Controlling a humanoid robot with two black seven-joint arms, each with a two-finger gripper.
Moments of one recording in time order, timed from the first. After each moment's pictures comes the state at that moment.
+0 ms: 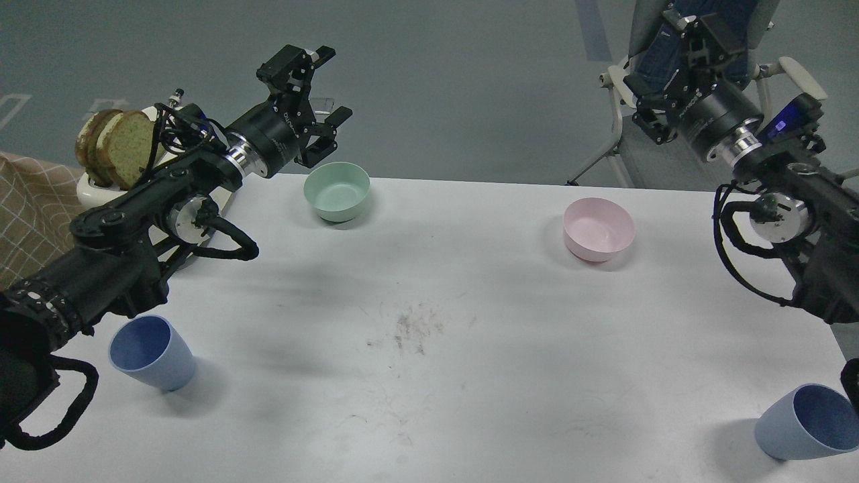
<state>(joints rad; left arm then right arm) -0.84 0.35 -0.61 -0.74 0.35 -0.41 -0.34 0.98 -0.24 0.42 0.41 -0.24 0.49 0.49</state>
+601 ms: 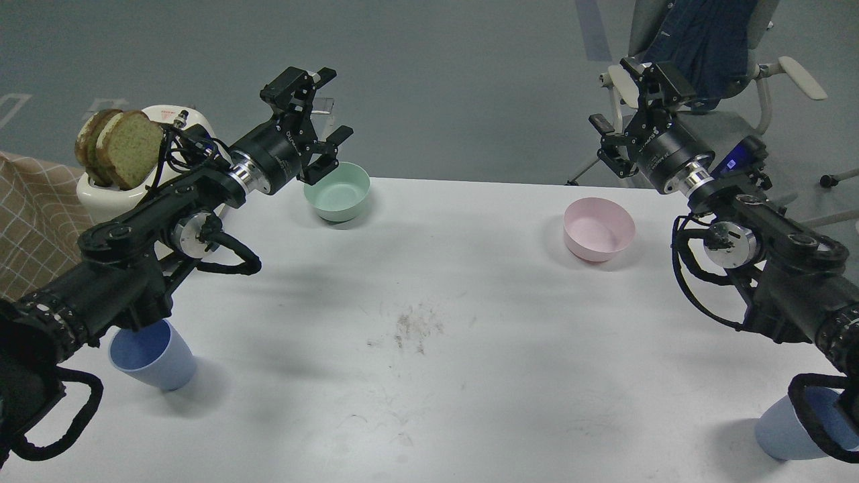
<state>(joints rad) -0.83 0.34 -0.61 -0.72 0.35 -0.42 -0.34 0.96 -0.19 0.45 0.36 -0.24 0.49 0.49</state>
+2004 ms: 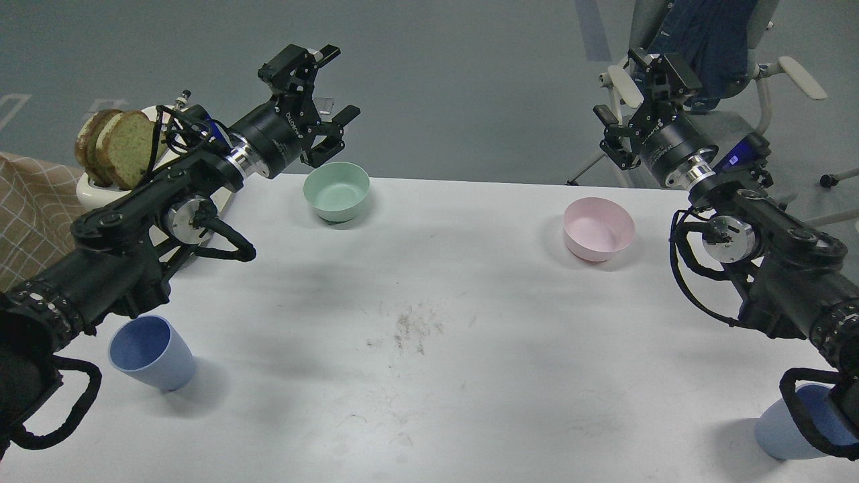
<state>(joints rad) -0.86 0.36 -0.63 -0.73 0.35 -0.49 -0.36 0.97 -0.16 0.49 0.34 -0.24 0.49 0.49</state>
